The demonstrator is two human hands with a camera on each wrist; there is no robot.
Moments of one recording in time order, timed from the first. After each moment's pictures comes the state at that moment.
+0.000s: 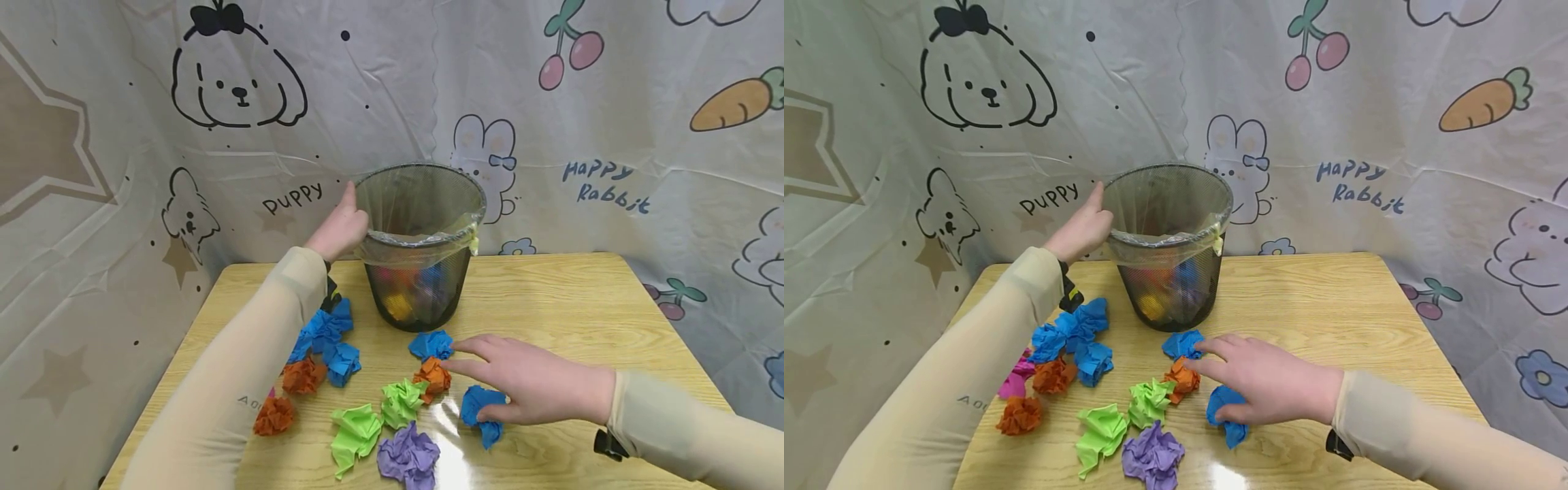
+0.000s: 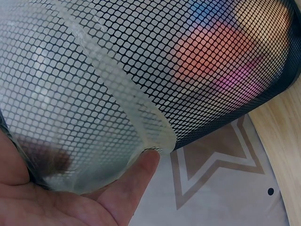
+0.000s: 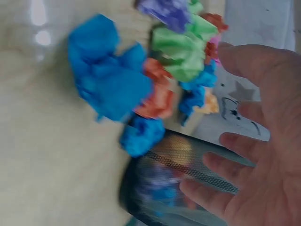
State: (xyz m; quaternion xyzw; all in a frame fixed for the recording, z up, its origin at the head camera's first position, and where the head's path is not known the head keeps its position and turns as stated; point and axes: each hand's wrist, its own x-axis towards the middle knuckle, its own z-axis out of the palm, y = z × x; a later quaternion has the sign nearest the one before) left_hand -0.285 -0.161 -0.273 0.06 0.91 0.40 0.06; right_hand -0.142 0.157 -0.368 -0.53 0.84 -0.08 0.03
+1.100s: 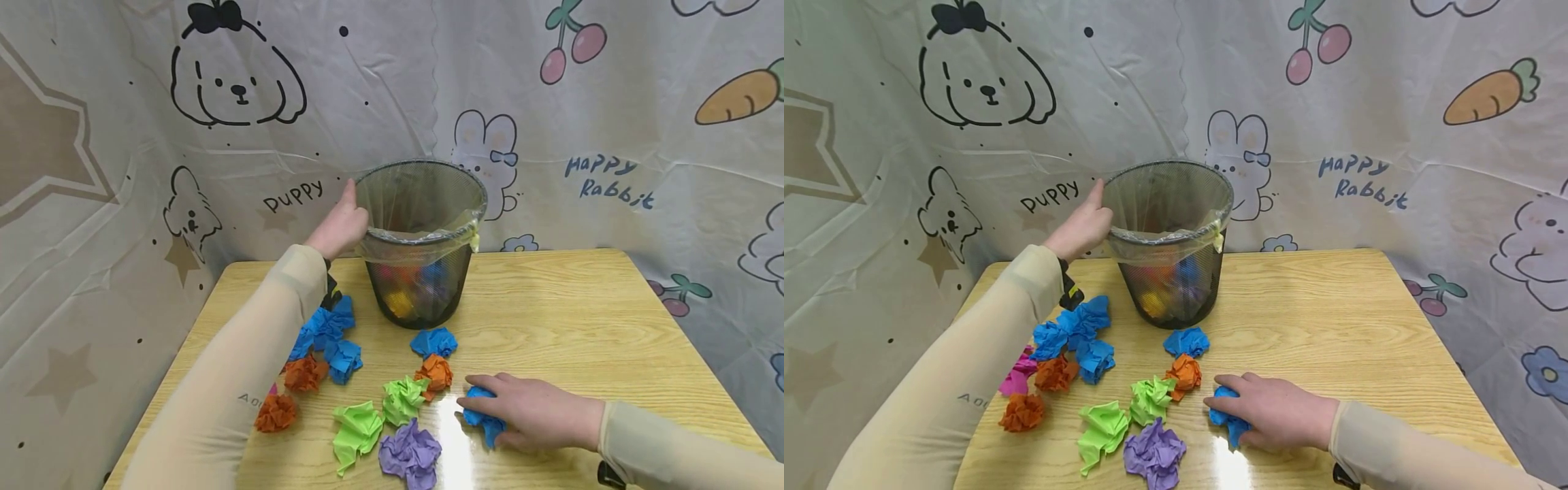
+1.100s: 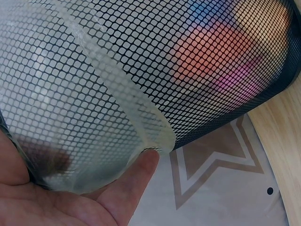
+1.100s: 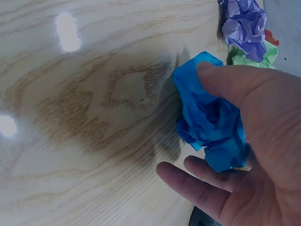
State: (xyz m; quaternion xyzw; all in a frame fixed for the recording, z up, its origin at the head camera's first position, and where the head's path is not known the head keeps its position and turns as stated) left_hand -0.285 -0.160 -0.273 0.06 0.91 0.40 0.07; right_hand -0.125 0.175 -0.439 -0.49 0.86 -0.07 0.12
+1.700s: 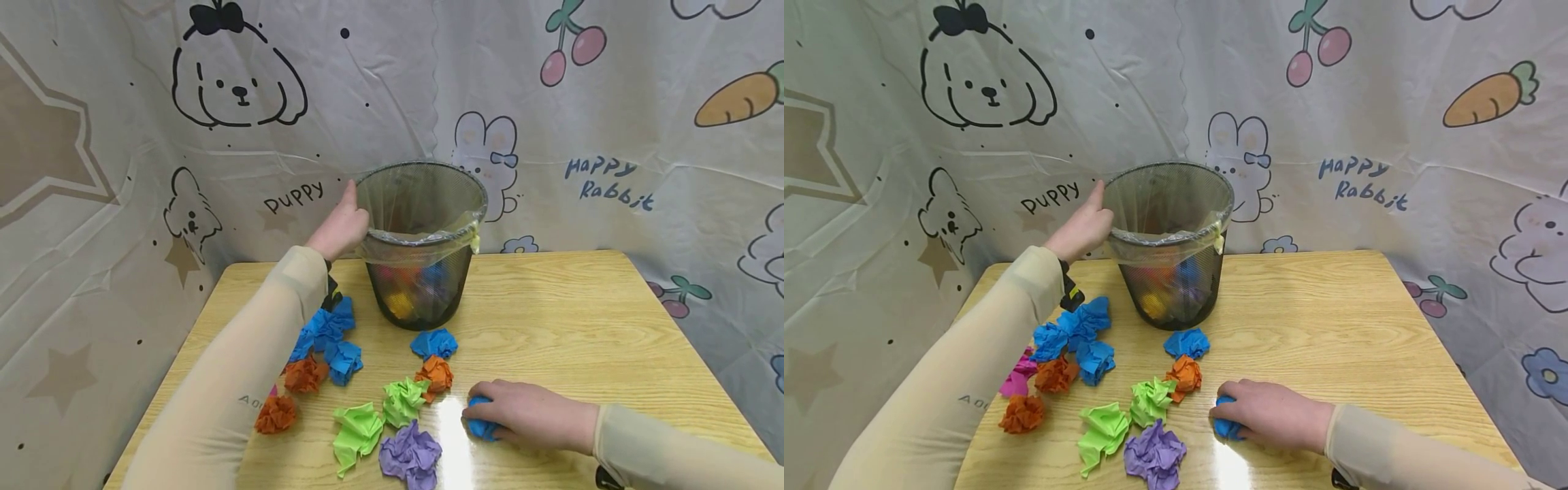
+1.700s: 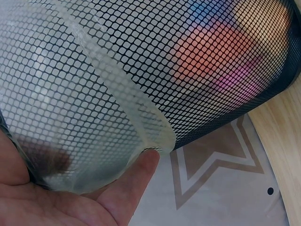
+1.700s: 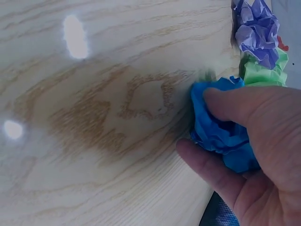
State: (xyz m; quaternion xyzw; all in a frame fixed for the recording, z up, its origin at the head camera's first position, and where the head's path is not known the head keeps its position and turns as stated) left_hand -0.285 -0.161 -0.273 0.06 0.91 0.40 0.07; right_hand -0.129 0.171 -0.452 -0.55 0.83 -0.11 0.06
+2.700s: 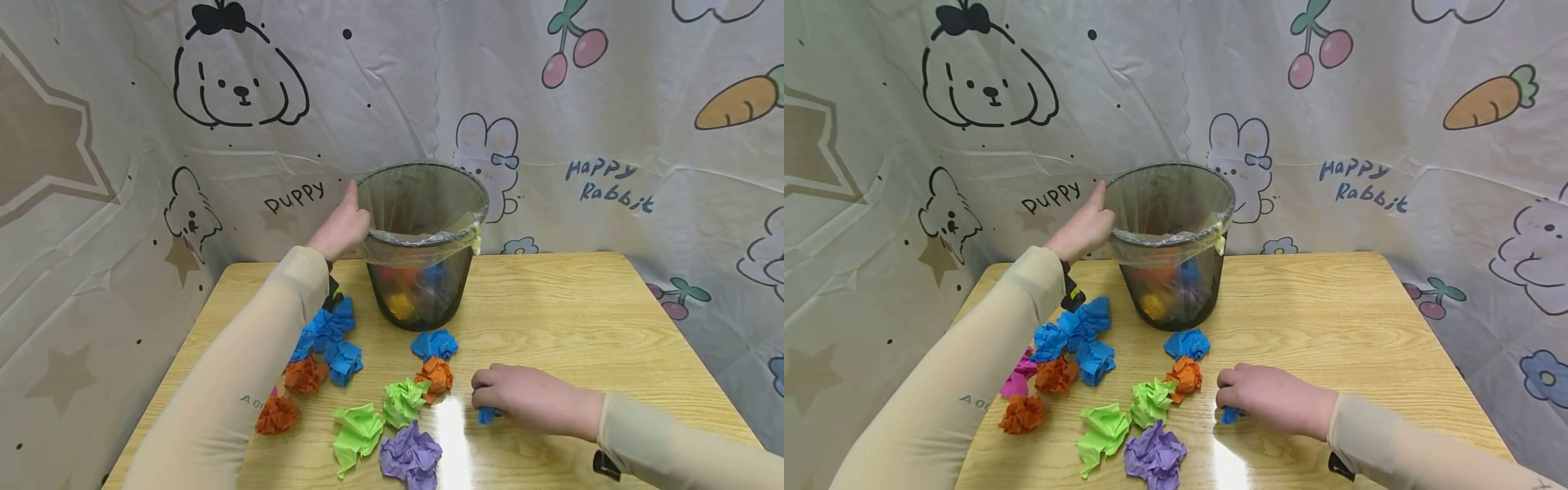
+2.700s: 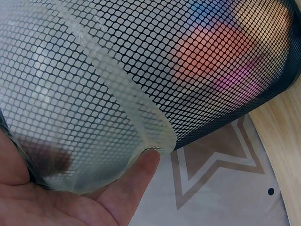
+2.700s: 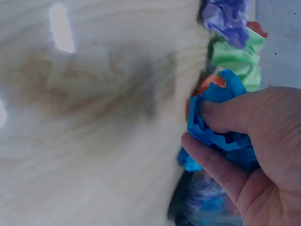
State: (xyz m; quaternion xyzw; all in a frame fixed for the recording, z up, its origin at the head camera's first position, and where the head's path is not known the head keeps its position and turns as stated) left_hand -0.283 -0.161 -0.272 0.06 0.91 0.41 0.07; right_hand -0.139 0.165 -0.430 -0.57 0.81 -0.10 -0.02
